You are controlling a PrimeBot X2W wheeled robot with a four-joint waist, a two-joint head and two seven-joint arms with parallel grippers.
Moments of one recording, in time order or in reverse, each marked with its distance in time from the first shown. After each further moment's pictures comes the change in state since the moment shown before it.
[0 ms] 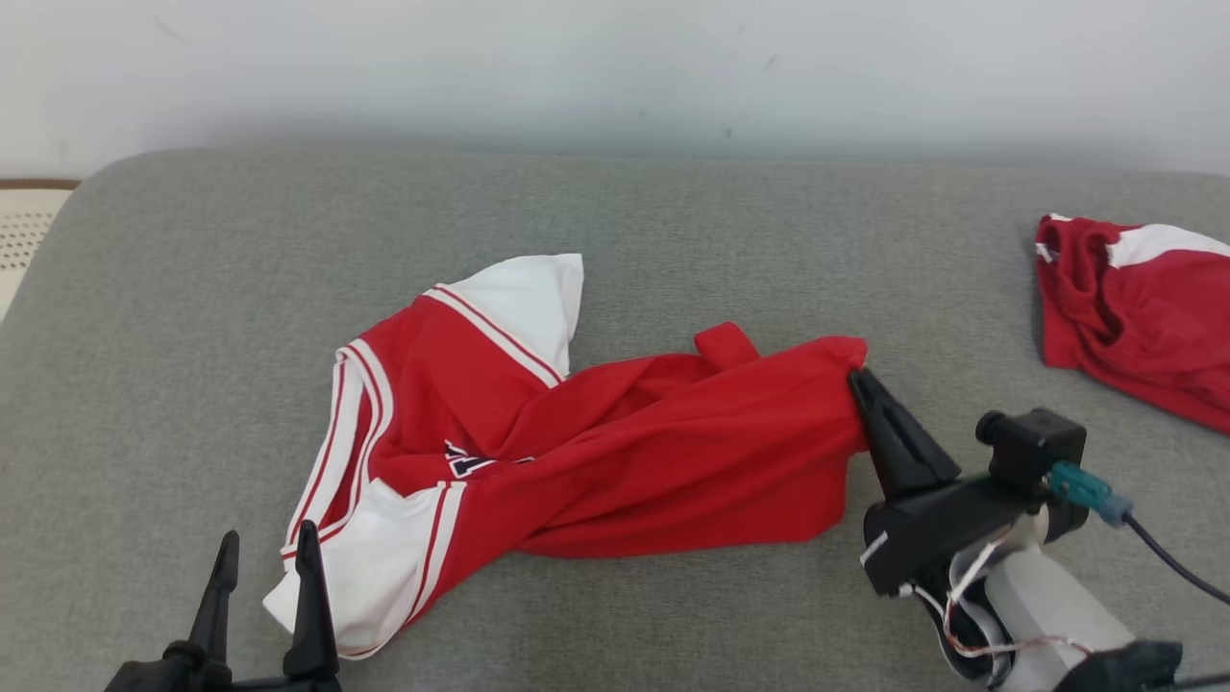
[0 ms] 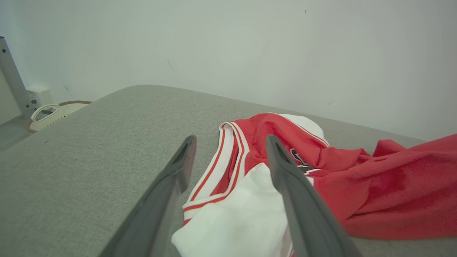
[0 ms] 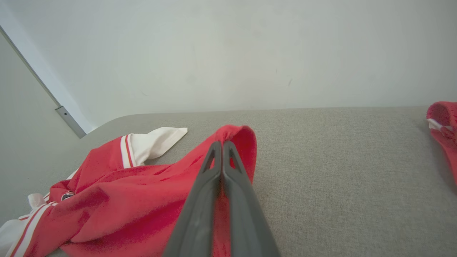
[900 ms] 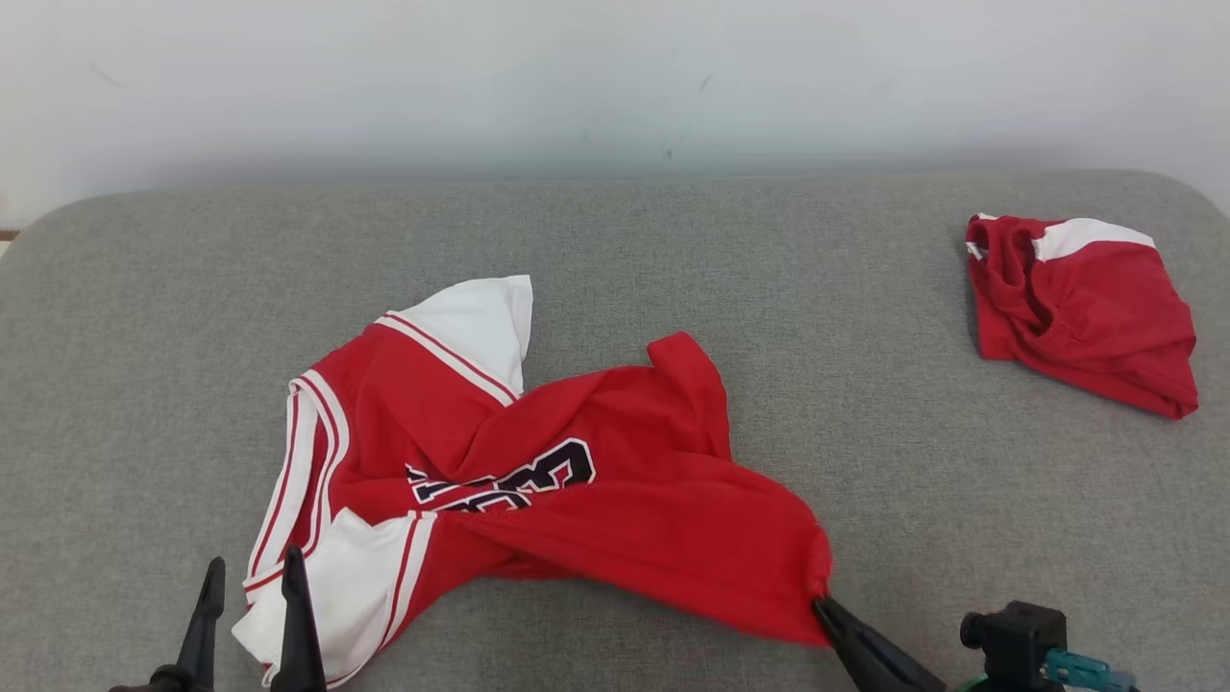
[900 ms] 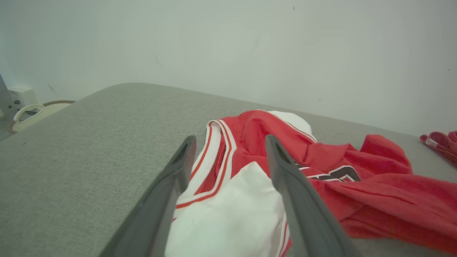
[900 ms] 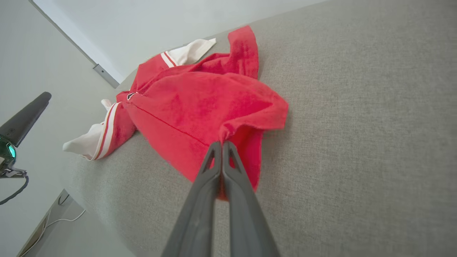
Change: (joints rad) left arm 0.036 -0.001 0.028 0.002 0.001 0.000 0.000; right arm 0.343 -0.184 0.218 -0.337 0.221 0.000 0.075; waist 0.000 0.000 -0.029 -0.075
